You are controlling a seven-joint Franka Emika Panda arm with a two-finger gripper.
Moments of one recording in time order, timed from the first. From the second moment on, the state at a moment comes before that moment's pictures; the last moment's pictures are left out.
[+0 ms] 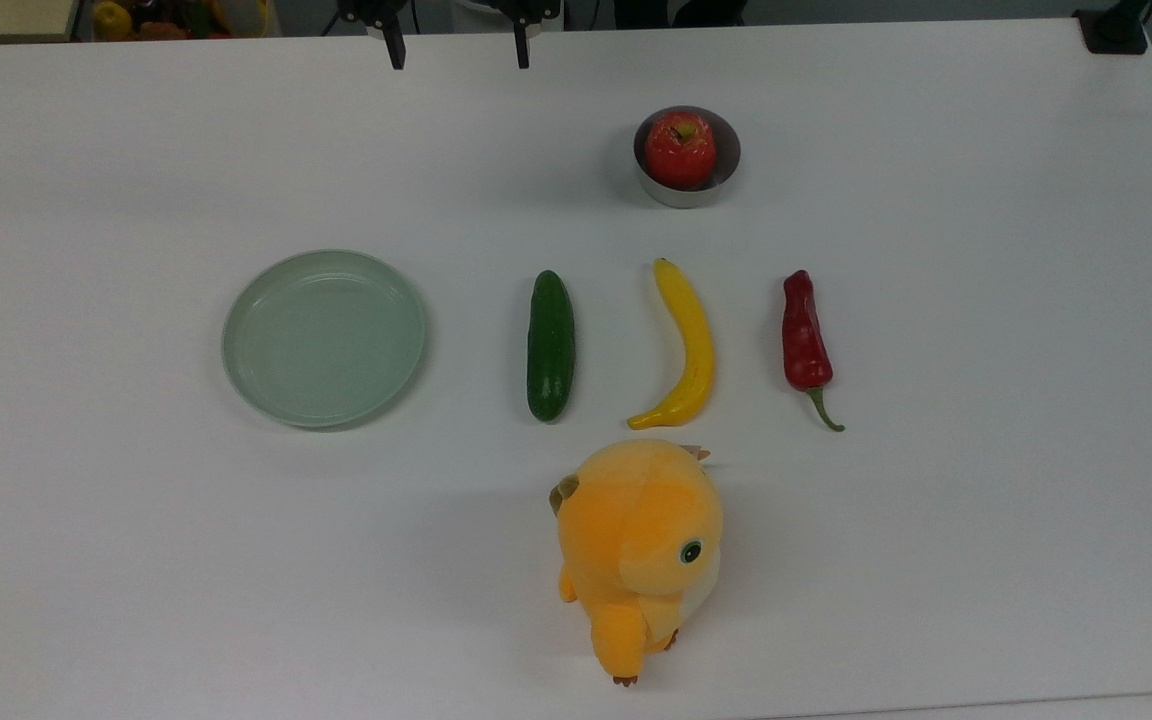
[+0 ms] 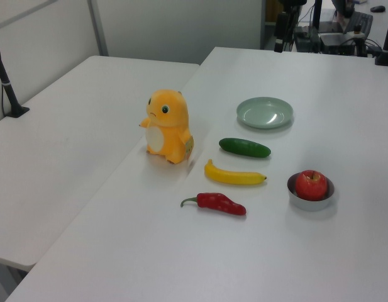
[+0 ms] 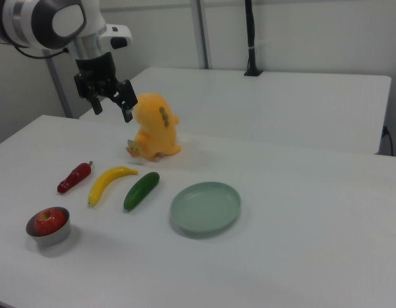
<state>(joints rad) 0.06 0.04 0.00 -1.57 0.05 1.73 0.03</state>
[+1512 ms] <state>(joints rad) 0.21 0.28 0.02 -1.62 0.05 1.90 0.09</state>
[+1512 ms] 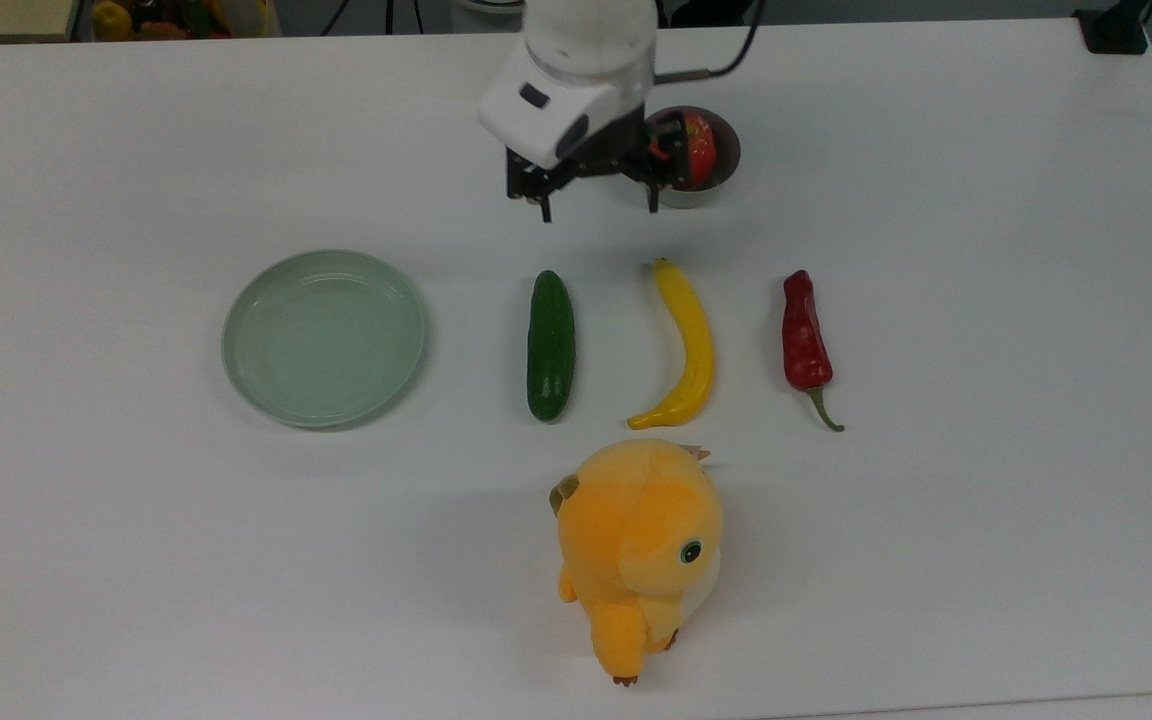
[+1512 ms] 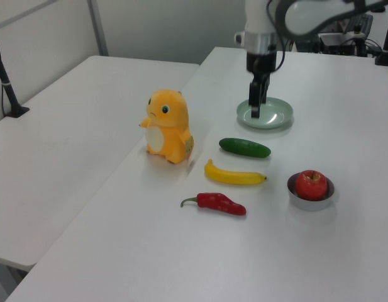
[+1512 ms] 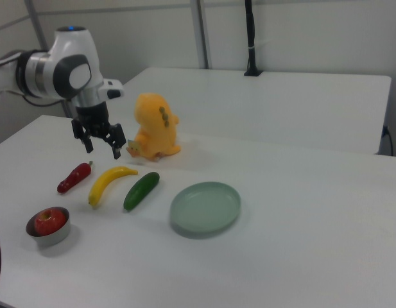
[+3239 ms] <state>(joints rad) 0.33 0.53 0.02 -1.67 -0.01 2.29 0.20</state>
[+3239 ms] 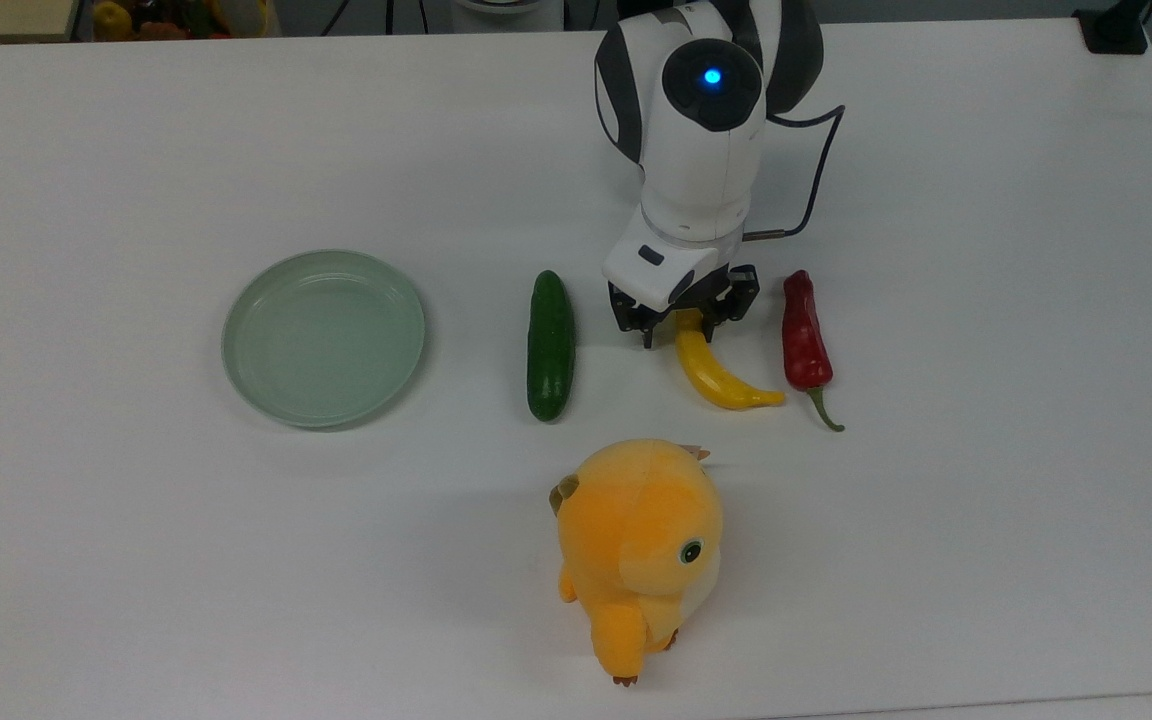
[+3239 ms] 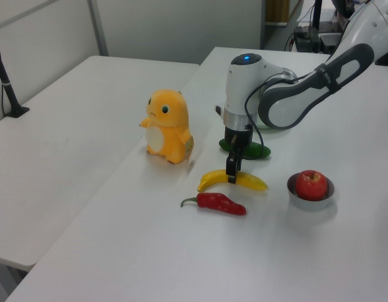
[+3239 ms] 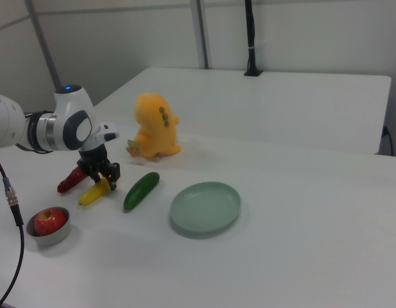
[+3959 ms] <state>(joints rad) 0.32 0.48 0.02 -1.65 -0.04 2.22 0.20</state>
